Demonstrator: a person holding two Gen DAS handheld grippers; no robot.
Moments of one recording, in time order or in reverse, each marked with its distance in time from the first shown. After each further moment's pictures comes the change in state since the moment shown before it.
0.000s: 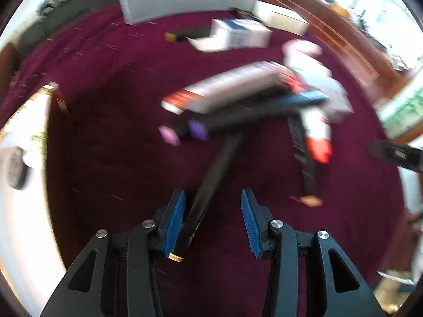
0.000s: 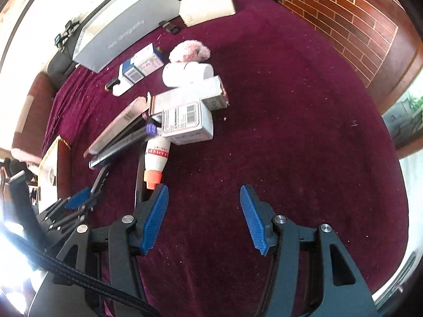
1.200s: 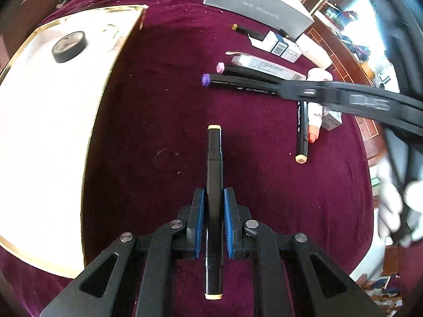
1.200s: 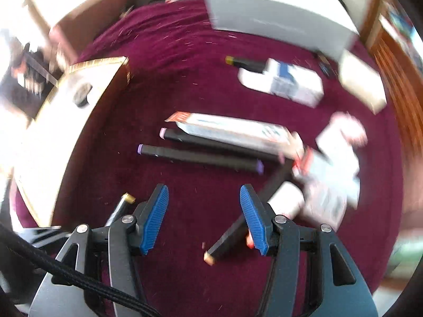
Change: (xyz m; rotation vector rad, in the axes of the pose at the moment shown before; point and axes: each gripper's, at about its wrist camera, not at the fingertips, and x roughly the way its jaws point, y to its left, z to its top) left arm -0.046 0.033 -0.093 -0.410 -0.088 -0.046; right arm 0.051 0.166 -0.003 -0.722 0.046 -0.024
